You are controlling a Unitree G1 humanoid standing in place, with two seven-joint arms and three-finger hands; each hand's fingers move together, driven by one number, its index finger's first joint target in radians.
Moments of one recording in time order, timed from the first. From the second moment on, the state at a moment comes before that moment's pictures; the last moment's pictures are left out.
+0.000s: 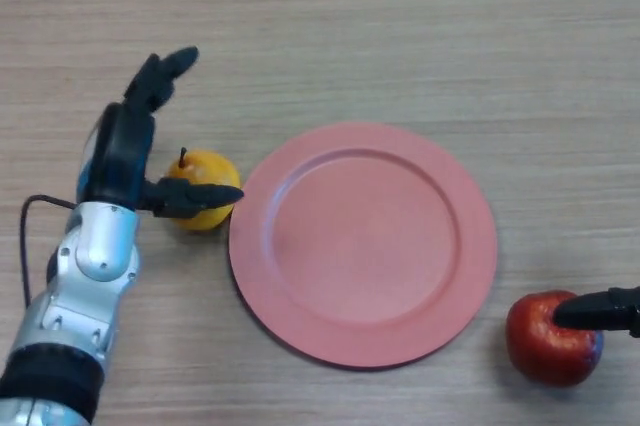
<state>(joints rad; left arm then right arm) -0.52 0.25 0.01 0.66 0.31 -0.32 0.14 0.09 -0.23 -0.26 -0.56 0.13 0.45 0.23</state>
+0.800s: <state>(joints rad) -0.41 0.25 0.01 0.32 0.18 -0.10 0.03 0.09 -0.23 -0.26 -0.57 0.13 0.45 0.23</state>
